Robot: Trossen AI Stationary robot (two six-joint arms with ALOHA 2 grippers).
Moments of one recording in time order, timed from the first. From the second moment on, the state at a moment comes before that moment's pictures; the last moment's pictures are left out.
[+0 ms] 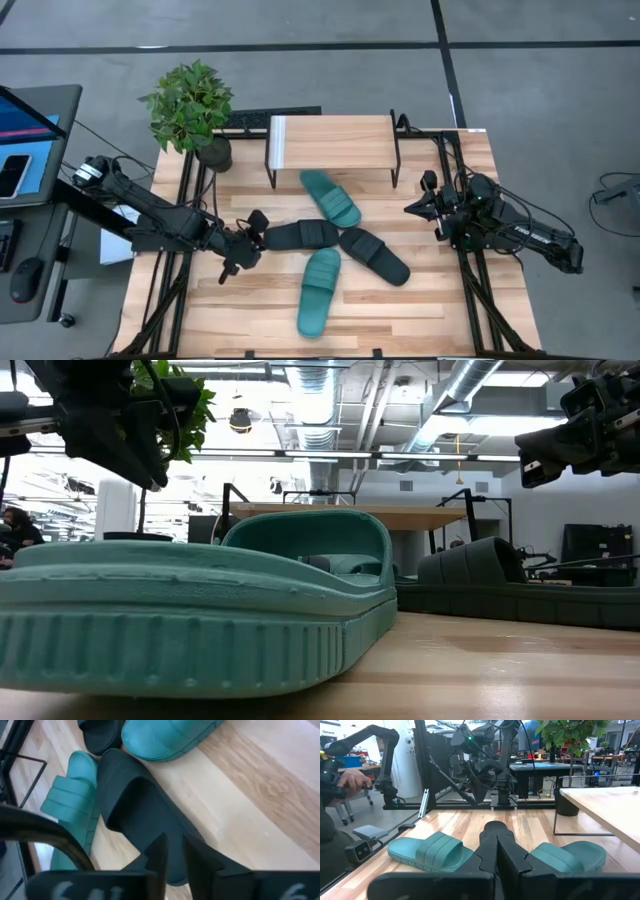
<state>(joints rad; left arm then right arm) -0.43 1.16 0.71 -0.47 -0.35 0.45 -0.47 0.01 0.03 0.01 -0.65 0.03</state>
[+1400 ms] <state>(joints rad) -0.43 1.49 0.67 -0.43 -0.54 0.95 -0.47 0.01 0.03 0.01 -0.65 0.03</state>
